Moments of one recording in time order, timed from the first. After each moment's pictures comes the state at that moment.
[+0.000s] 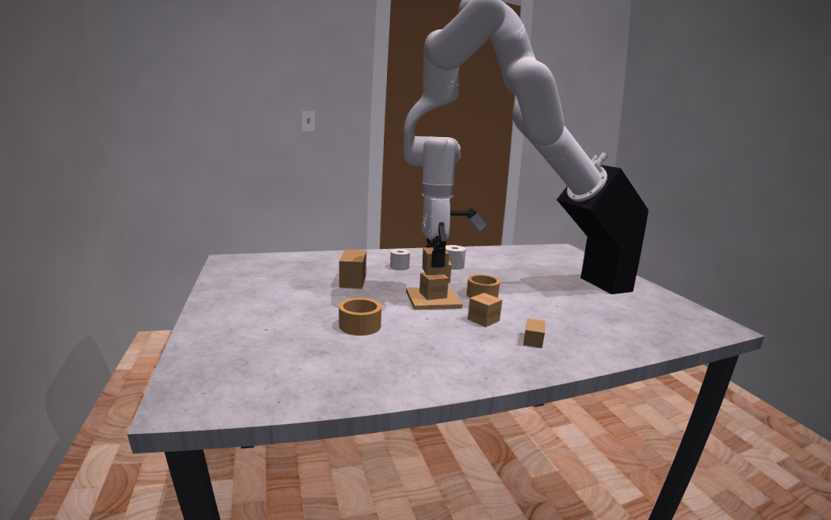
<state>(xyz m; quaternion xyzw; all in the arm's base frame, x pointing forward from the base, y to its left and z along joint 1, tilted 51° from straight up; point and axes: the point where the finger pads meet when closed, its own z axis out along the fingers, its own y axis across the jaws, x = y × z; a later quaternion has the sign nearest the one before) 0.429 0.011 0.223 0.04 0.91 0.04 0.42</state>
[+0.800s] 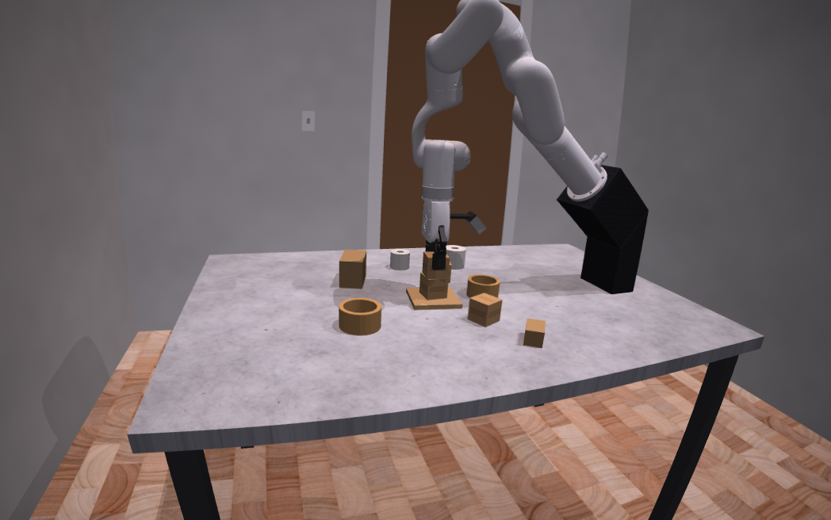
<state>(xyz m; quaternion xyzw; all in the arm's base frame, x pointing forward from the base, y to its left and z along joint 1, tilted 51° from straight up) 0.435 0.011 0.218 0.04 0.91 0.05 0.42</state>
